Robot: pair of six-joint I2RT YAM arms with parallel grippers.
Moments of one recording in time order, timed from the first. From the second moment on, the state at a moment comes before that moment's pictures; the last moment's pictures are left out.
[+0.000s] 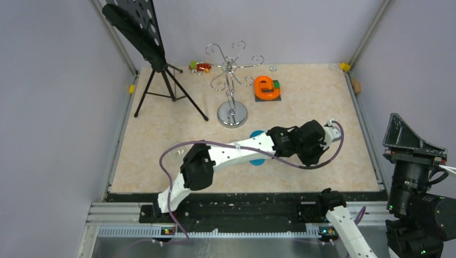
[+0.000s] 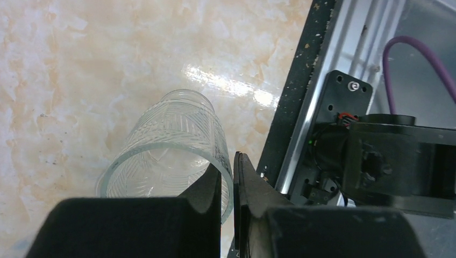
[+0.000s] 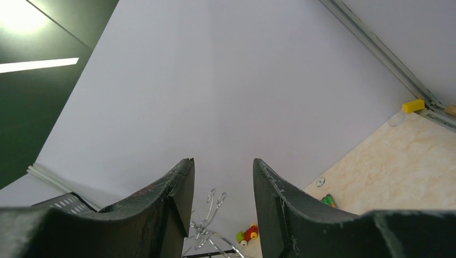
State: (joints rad) left arm -1.25 2.20 2.08 -0.56 0.15 -0.19; right arm 0.23 0.29 1.22 -0.48 0.50 0.75
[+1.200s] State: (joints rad) left arm -1.25 2.39 2.30 -0.63 0.07 -0.08; right arm 0.23 0.30 1.15 -0.49 0.45 0.79
